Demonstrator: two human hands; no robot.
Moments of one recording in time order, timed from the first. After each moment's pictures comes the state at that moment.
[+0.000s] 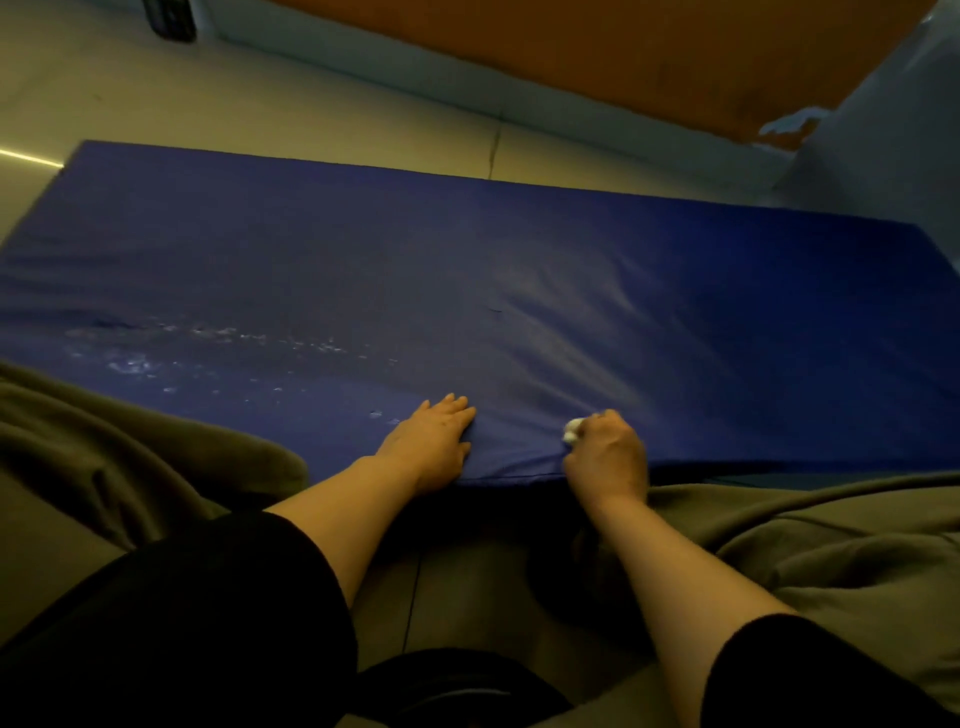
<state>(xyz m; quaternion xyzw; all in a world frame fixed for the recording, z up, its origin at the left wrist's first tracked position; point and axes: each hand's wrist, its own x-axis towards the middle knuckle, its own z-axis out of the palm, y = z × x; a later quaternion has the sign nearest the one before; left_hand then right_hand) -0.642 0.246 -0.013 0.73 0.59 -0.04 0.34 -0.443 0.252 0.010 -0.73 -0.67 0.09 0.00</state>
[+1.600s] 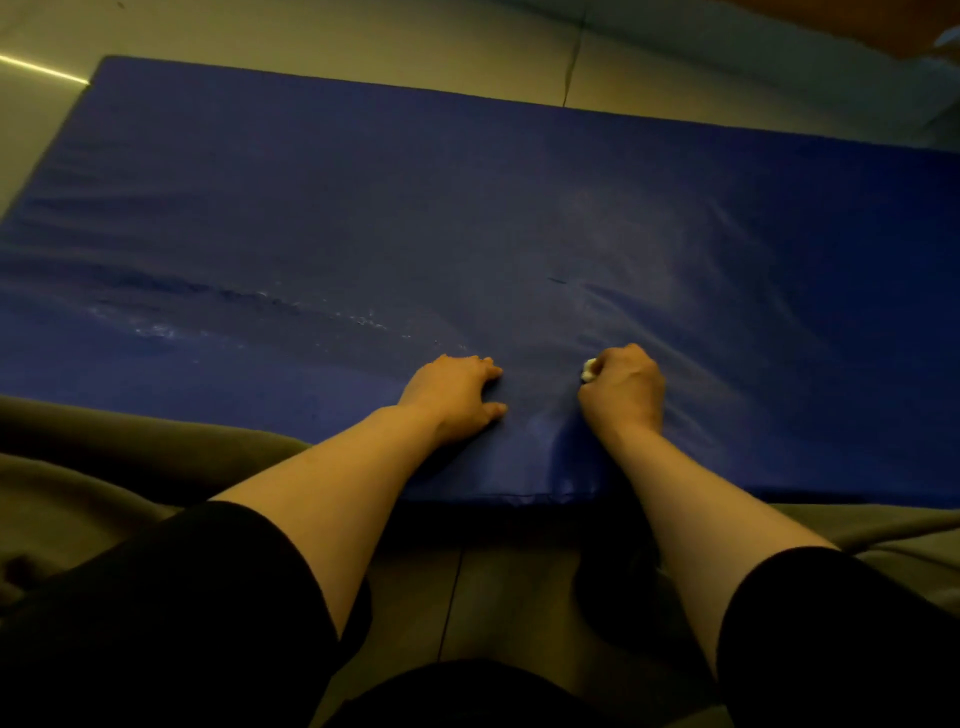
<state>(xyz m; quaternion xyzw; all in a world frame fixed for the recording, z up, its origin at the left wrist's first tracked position) -0.678 0.295 -0.028 0.69 0.63 -0.05 0.34 -0.497 0.338 -0.032 -0.73 -0.66 0.15 0.03</state>
